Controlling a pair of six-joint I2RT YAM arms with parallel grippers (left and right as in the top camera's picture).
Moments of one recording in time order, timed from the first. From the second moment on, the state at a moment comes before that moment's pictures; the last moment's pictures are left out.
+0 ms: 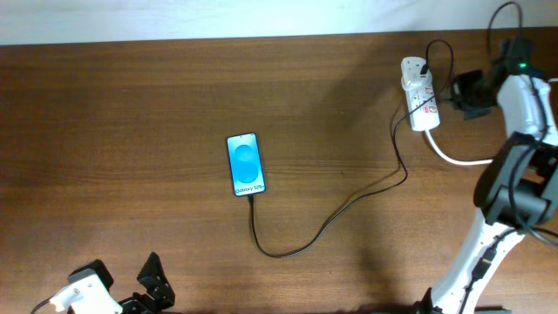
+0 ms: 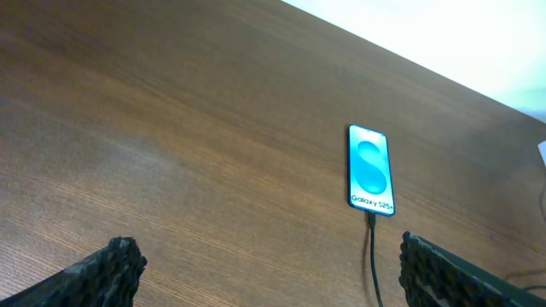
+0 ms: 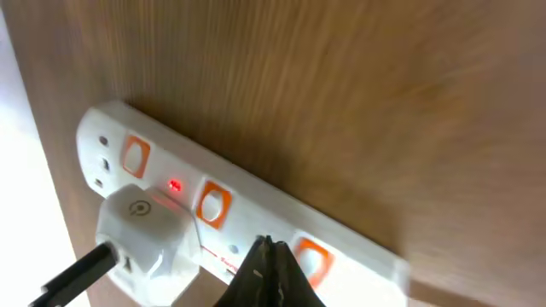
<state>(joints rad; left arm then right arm) -0.11 0.15 0.88 -1.27 -0.21 -0.47 -0.40 2.30 1.95 -0.84 -0.31 0.96</state>
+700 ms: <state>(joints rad) -0.11 0.15 0.88 -1.27 -0.21 -0.48 -0.33 1.79 1.97 -1.33 -0.10 0.54</state>
